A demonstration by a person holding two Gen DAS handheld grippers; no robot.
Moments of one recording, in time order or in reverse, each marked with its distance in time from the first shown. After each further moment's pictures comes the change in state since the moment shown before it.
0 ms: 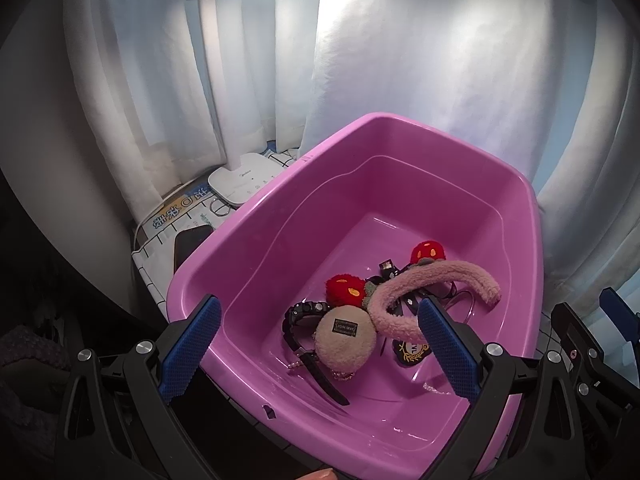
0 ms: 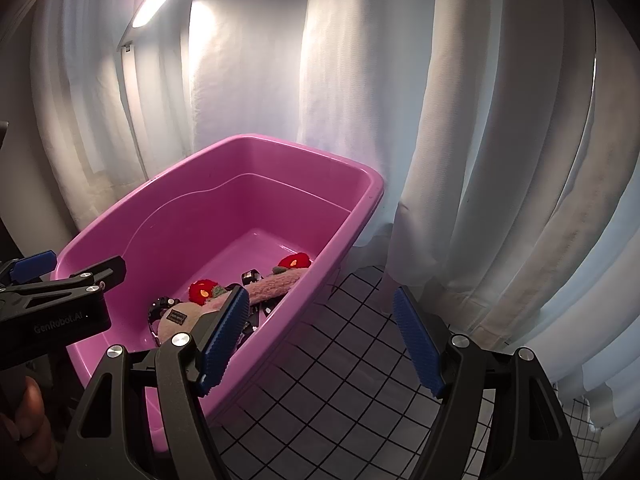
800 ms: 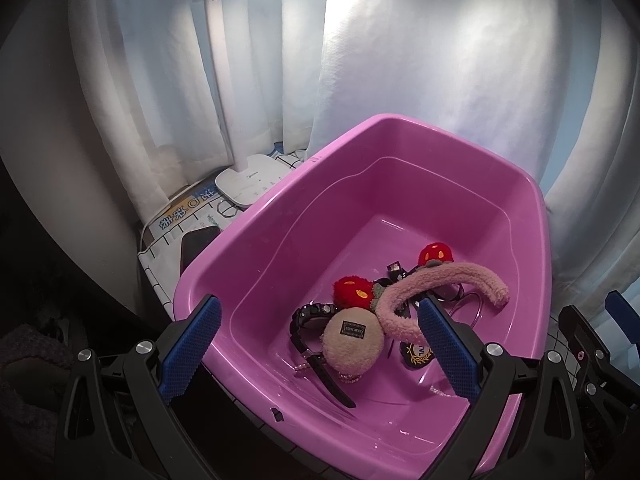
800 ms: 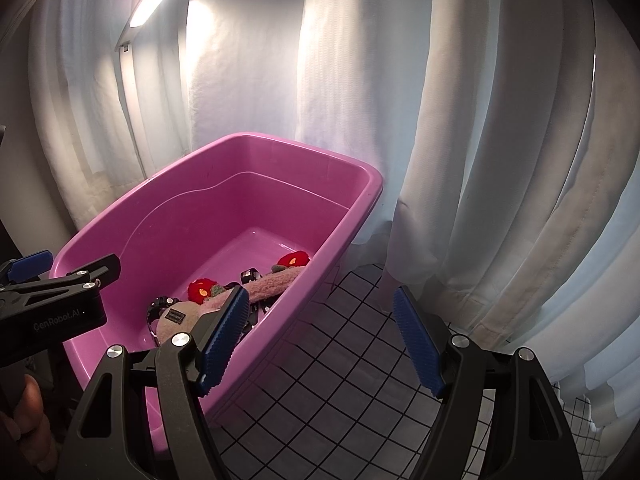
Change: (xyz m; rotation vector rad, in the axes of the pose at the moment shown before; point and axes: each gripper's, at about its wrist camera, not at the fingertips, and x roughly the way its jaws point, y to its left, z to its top) left arm 0.002 0.004 0.001 0.003 -0.005 0.021; right arm 0.002 -0.001 -0.001 0.004 0.001 0.000
